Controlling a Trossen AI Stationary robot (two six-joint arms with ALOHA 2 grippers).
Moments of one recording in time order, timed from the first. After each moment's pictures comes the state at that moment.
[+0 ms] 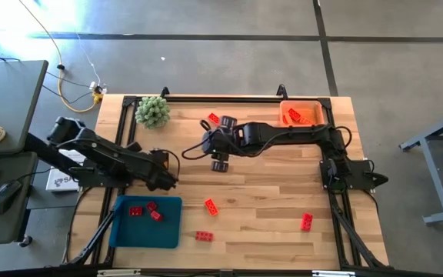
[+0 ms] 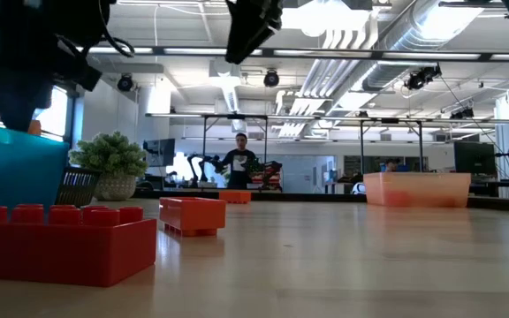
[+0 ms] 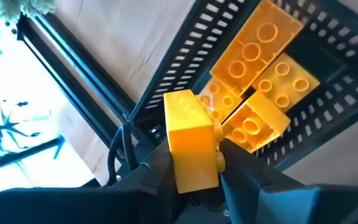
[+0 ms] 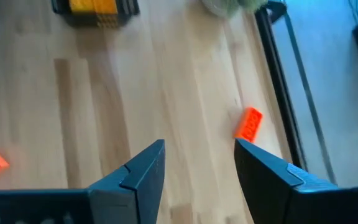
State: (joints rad) left arm -0.19 1.42 0.89 -1.48 -0.31 -1.03; right arm 0.06 2.04 2.11 -1.08 0.43 0.02
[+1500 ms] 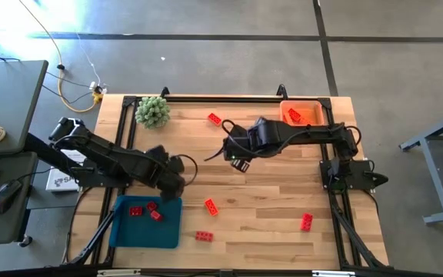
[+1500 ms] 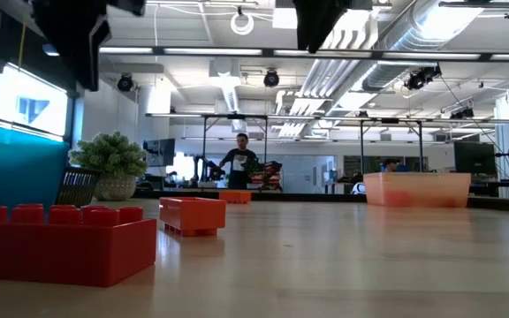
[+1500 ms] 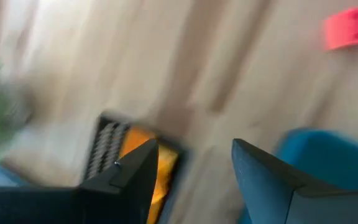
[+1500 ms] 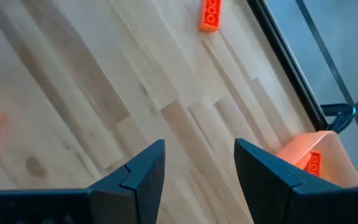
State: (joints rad) left arm -0.27 1.45 1.21 -1.29 -0.36 -0.73; right arm 0.10 1.93 2.11 -1.55 0.47 0.57
